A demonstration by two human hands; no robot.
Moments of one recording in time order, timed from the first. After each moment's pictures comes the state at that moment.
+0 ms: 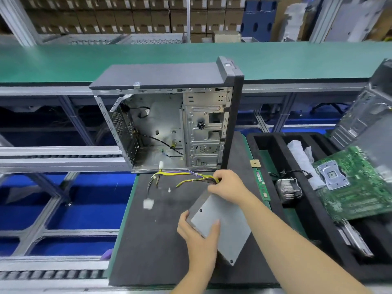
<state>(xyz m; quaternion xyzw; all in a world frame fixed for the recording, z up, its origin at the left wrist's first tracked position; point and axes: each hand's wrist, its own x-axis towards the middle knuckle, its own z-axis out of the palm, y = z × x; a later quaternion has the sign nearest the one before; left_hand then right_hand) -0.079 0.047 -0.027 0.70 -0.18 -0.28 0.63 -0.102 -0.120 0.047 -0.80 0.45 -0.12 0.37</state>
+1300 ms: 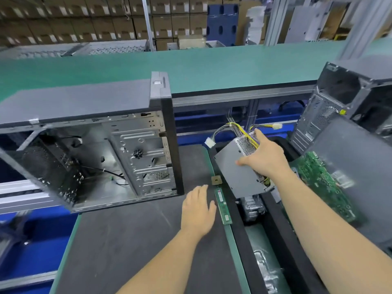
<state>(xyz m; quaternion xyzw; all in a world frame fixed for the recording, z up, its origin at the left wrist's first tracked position) -0.096 -0.157 -0.016 0.76 -0.59 -0.14 0.24 -0.263 -0.296 0.128 -0.71 0.62 -0.20 0.26</state>
